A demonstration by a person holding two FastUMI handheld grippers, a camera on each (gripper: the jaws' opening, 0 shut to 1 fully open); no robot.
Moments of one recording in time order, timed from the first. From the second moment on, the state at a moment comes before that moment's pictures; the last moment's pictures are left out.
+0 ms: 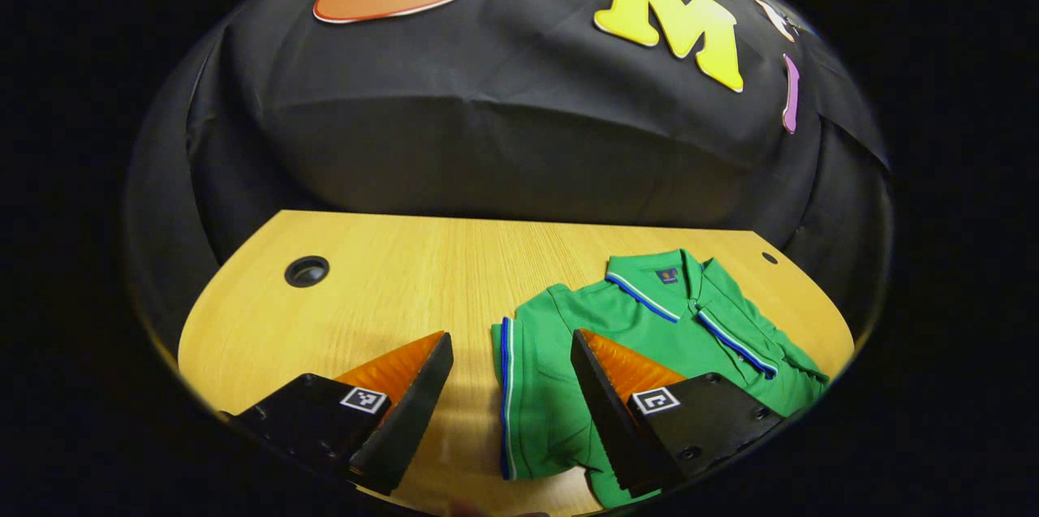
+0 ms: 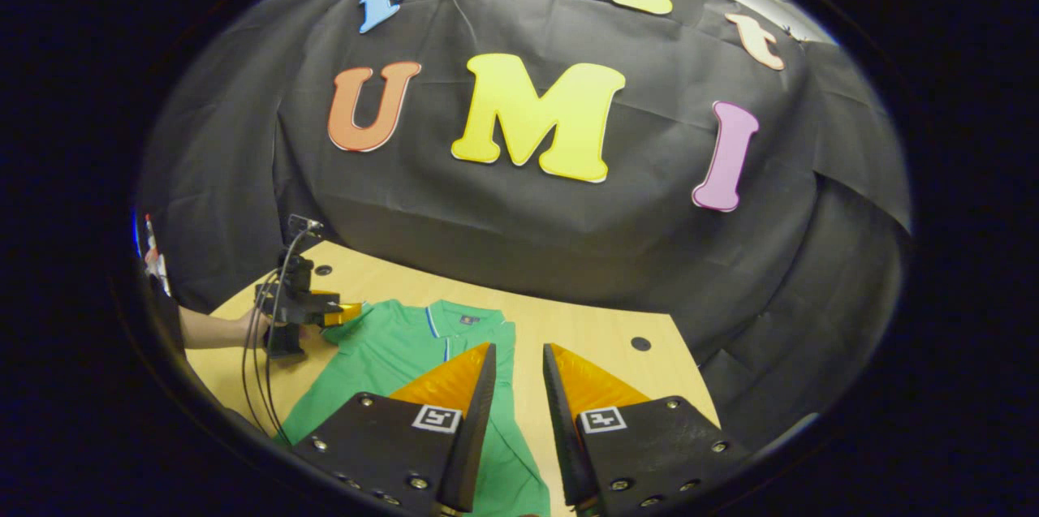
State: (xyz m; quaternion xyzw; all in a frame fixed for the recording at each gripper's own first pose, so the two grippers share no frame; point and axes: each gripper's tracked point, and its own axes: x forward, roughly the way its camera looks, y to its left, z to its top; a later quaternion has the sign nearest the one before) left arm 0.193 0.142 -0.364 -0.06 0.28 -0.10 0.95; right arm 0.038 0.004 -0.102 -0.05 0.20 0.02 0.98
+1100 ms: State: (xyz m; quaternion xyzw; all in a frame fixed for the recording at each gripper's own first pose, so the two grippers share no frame) left arm 0.202 0.134 -0.384 -0.04 0.31 -0.13 0.94; right arm 0.040 -0.015 -0.110 -0.04 0.19 -0.01 0.98
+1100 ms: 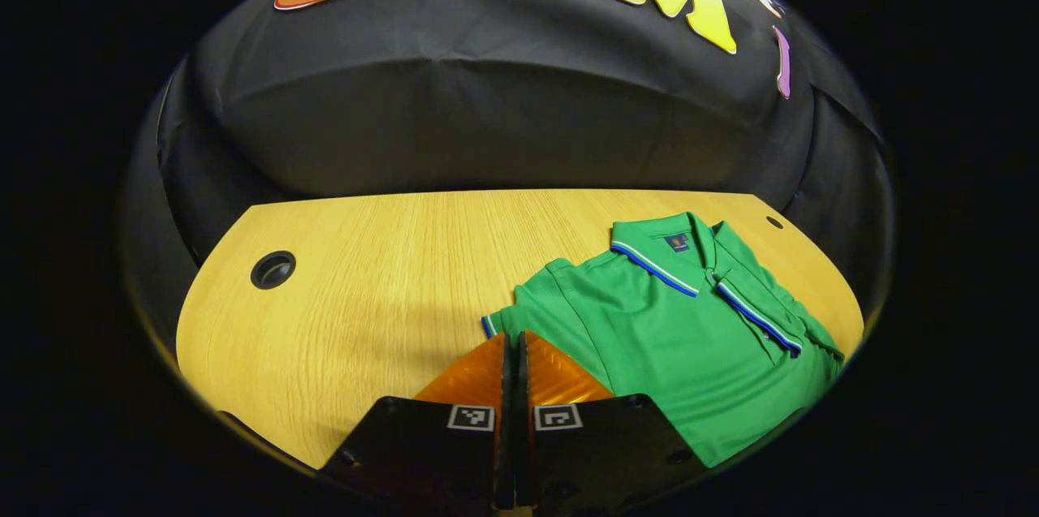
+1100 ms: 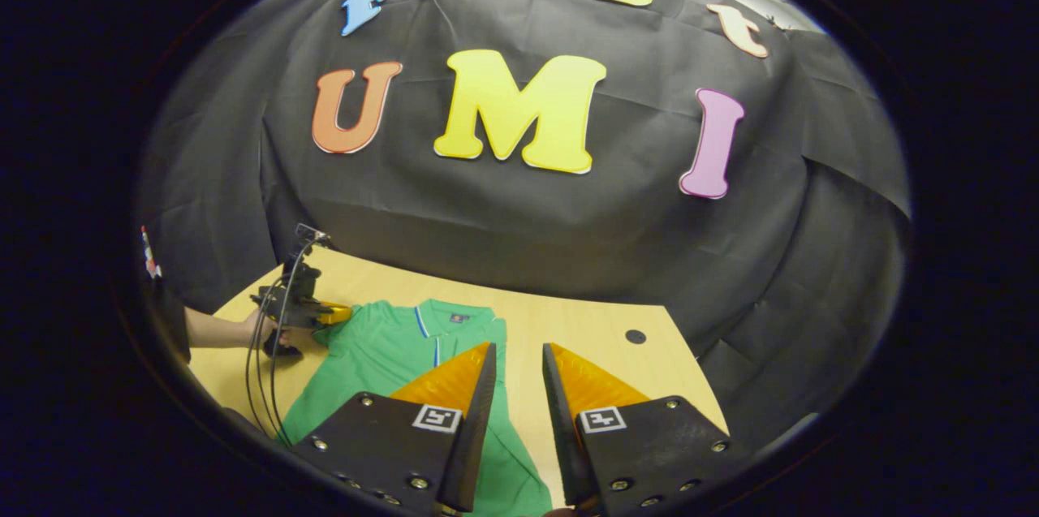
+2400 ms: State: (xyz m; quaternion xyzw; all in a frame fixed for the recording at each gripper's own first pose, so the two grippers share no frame) left arm 0.198 0.027 -0.250 -0.03 0.24 -0.17 0.95; right arm -0.008 -0.101 -0.099 0.03 0.16 -0.06 0.98
